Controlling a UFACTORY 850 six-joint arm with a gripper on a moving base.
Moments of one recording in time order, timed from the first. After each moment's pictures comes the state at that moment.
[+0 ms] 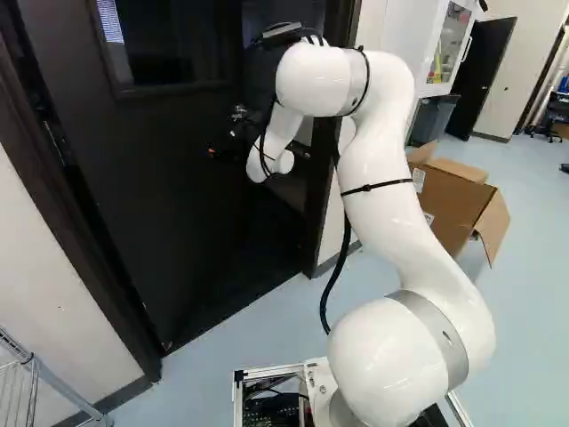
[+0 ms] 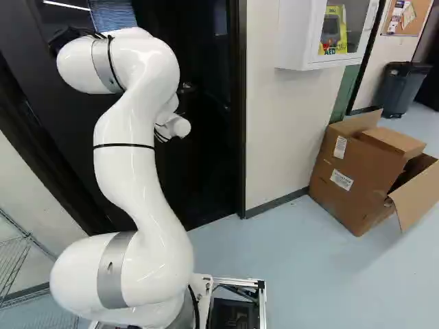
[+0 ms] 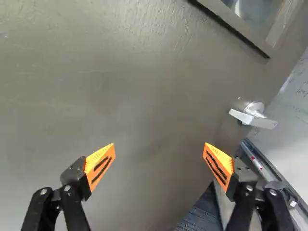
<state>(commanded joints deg) 12.6 -38.9 -71.3 -33.5 58.9 0.0</state>
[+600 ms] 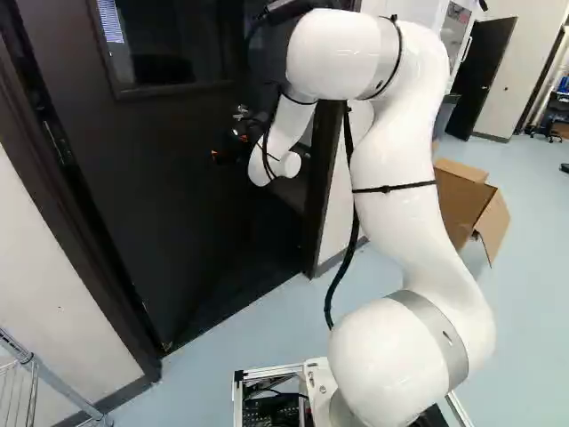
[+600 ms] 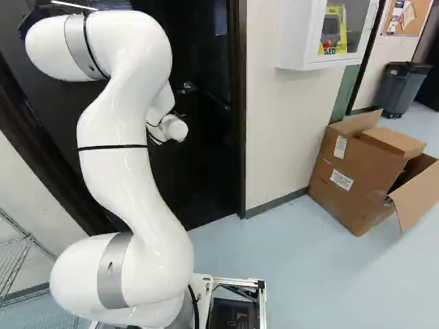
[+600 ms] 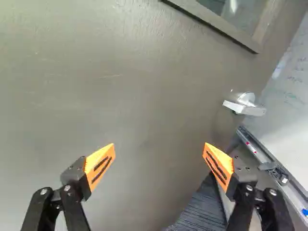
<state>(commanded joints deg) 12.8 -30.5 -60.0 -29.1 58.9 0.0</state>
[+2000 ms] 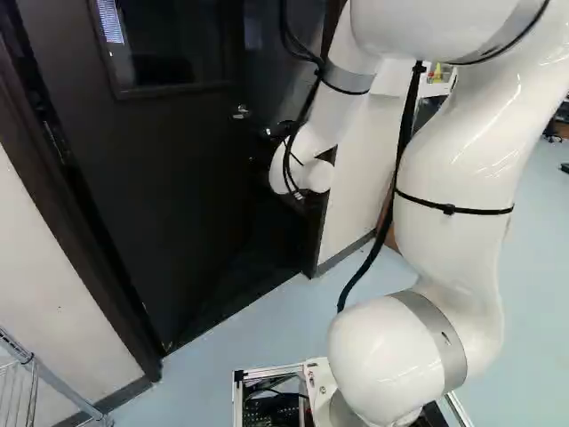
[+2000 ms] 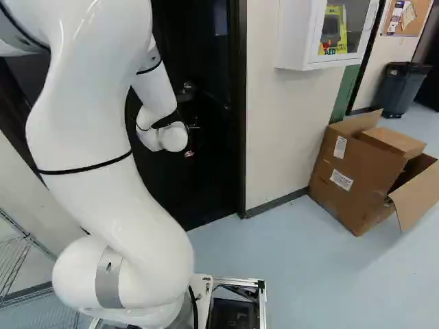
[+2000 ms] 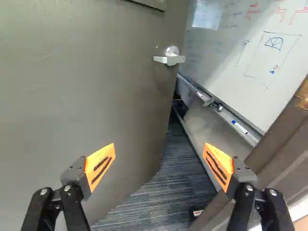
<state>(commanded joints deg) 7.2 -11.3 -36.4 -10.6 52.3 0.0</state>
